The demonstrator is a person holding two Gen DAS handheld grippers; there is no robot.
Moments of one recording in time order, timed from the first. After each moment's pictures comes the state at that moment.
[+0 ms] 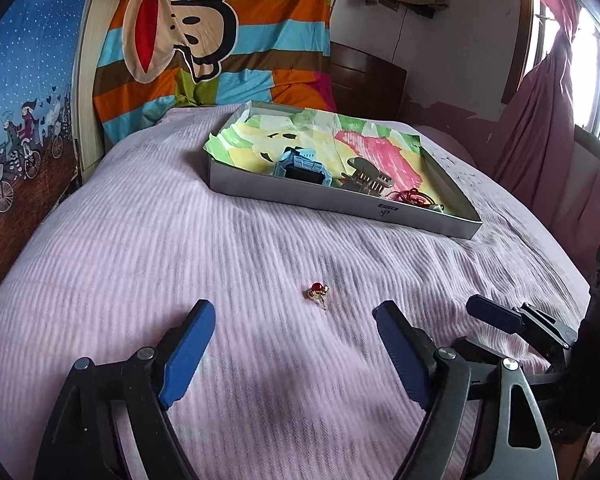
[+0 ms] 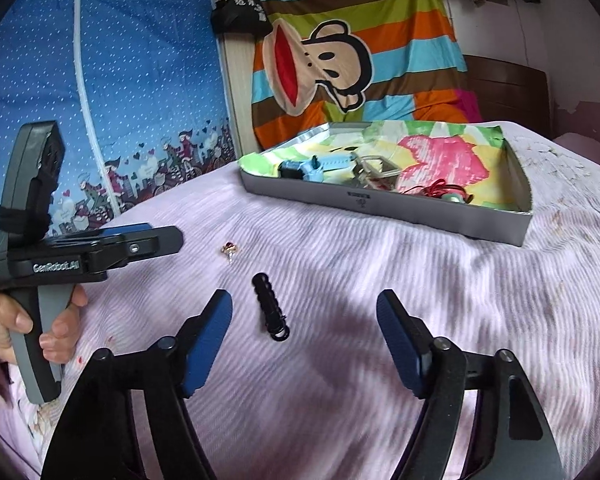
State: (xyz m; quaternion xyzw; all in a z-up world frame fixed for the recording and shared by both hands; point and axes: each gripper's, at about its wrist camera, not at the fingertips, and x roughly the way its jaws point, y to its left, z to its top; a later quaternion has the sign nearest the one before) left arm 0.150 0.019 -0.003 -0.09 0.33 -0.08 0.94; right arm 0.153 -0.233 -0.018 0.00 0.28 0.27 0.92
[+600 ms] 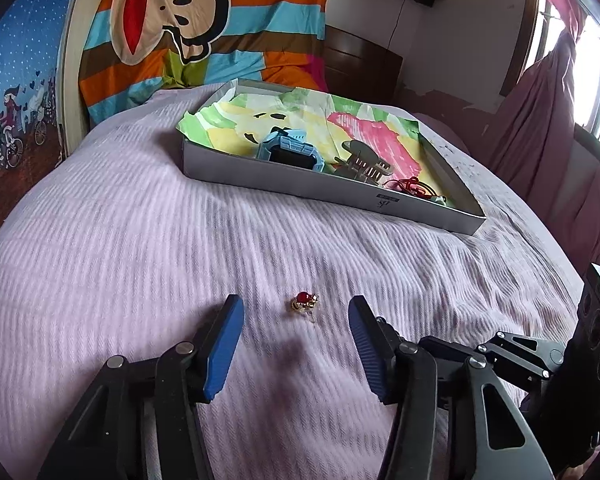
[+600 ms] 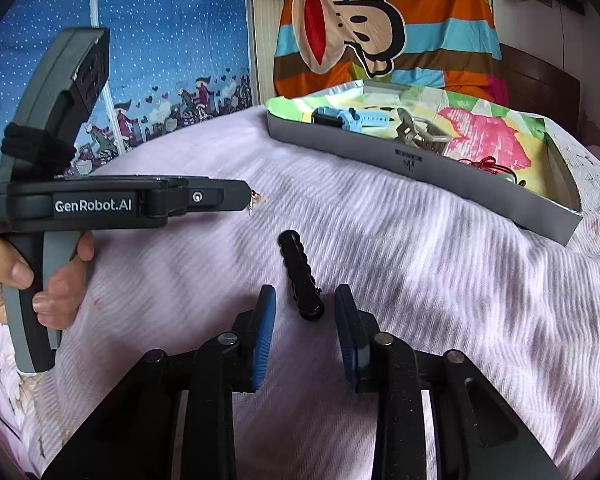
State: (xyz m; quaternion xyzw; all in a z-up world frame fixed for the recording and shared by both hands) left arm 0.178 0.009 -0.015 -0.10 0.35 -0.10 0.92; right arm 0.162 -0.197 -0.034 -0.08 0.34 0.28 0.90
